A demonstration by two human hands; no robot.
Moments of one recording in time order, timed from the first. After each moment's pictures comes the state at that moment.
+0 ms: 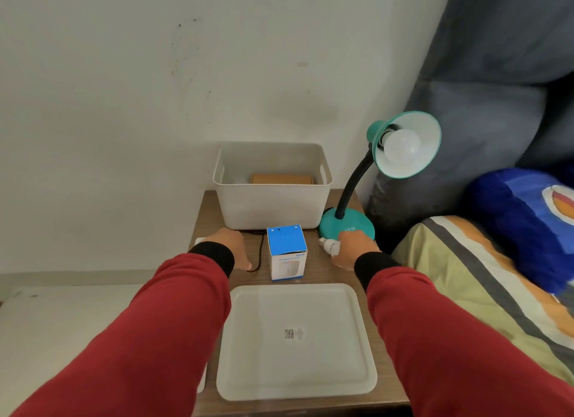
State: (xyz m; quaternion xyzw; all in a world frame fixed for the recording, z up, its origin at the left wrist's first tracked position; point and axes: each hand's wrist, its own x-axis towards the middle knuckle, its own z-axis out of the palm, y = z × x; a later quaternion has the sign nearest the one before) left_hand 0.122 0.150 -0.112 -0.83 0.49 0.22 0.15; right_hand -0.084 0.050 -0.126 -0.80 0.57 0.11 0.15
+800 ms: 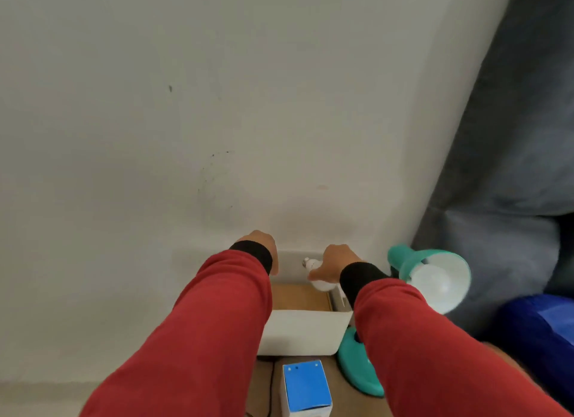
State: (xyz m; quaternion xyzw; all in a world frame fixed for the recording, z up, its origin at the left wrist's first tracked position) left_hand 0.178 0.026 0.034 -0.84 0.52 0.13 0.06; right_hand 0.037 -0.037 0.014 -0.82 0.54 0.02 0.18
